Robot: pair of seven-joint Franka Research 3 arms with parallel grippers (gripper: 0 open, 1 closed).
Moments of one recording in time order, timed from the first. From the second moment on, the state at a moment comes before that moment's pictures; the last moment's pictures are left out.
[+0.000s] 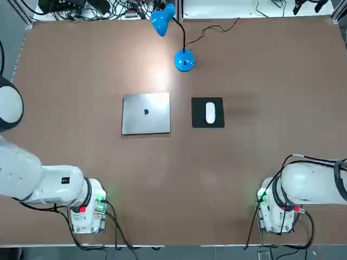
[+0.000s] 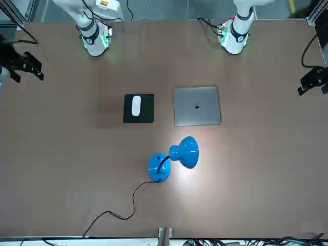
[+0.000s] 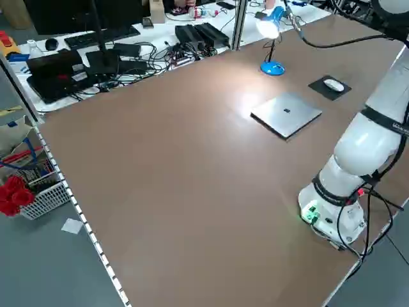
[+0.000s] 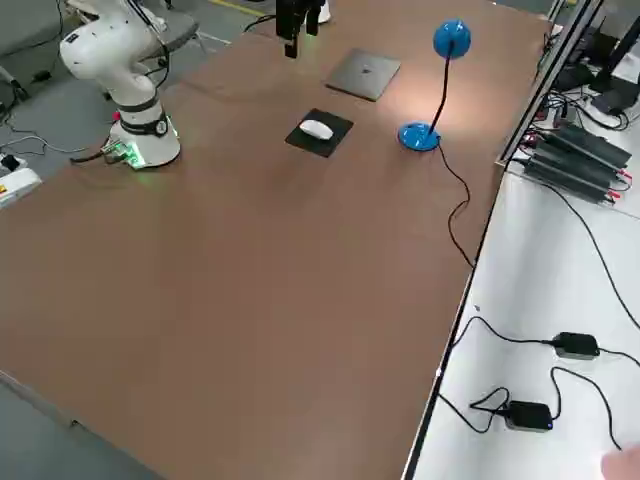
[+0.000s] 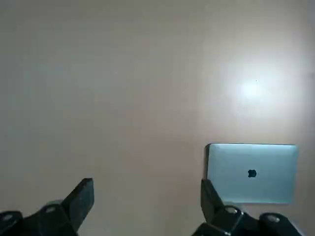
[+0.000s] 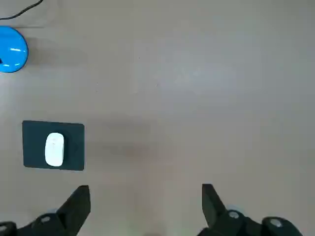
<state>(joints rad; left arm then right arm) 0.03 0.05 0.01 -1.43 -0.02 1.52 0.00 -0.08 -0.13 0.07 -1.66 0.02 1.53 -0.08</state>
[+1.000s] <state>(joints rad) 0.02 0.06 0.00 -1.43 -0.02 1.53 -0.12 0.01 0.00 0.30 -1.88 0.15 2.15 -0.07</state>
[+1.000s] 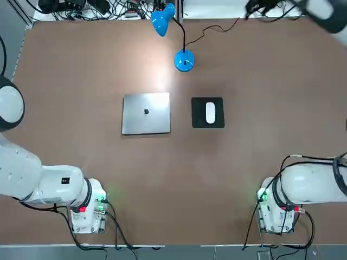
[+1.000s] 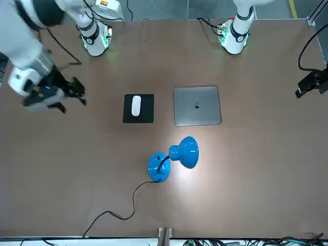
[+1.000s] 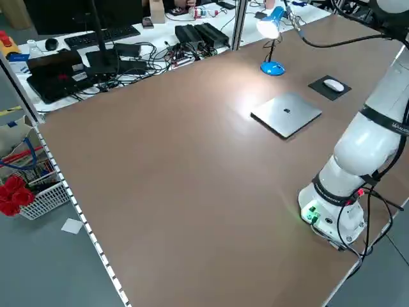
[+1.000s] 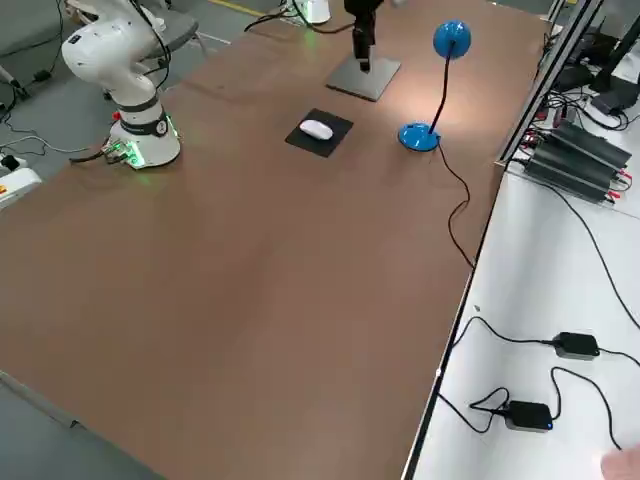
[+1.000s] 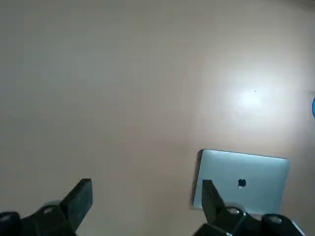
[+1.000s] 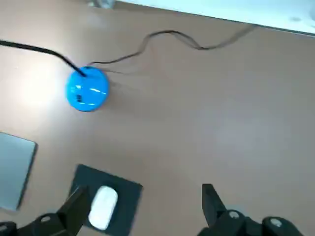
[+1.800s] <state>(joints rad) 0.02 0.07 -0.02 -1.43 -0.02 1.63 0.31 0.20 0.83 0.42 -1.51 0.01 2.90 -0.07</state>
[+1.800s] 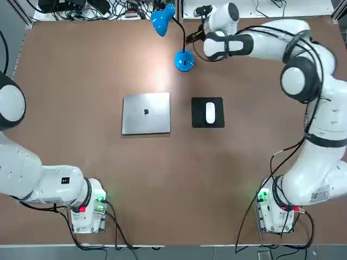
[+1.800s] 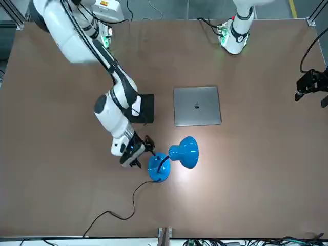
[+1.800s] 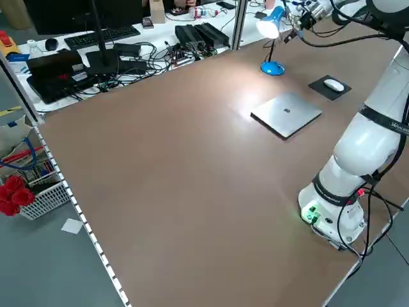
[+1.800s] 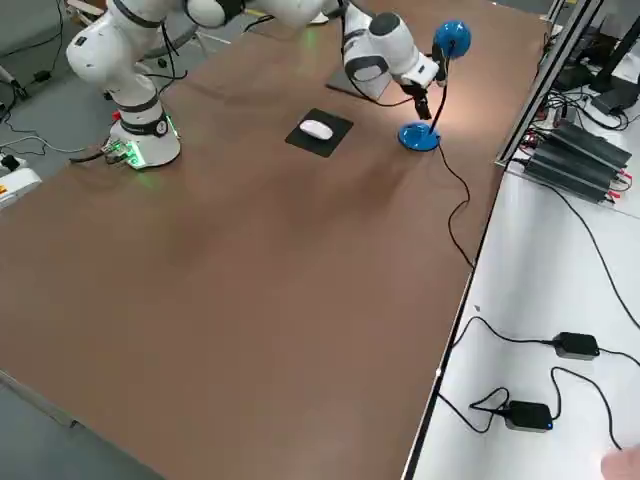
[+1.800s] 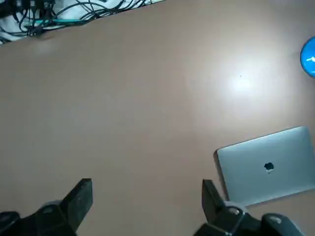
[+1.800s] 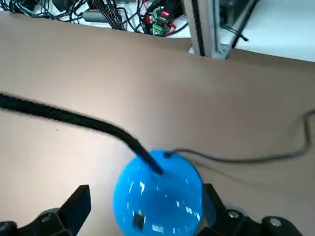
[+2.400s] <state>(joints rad) 0.02 0.13 -0.08 -1.43 -0.03 1.72 0.46 0.32 1.05 0.32 -1.28 -0.03 2.94 -0.07</state>
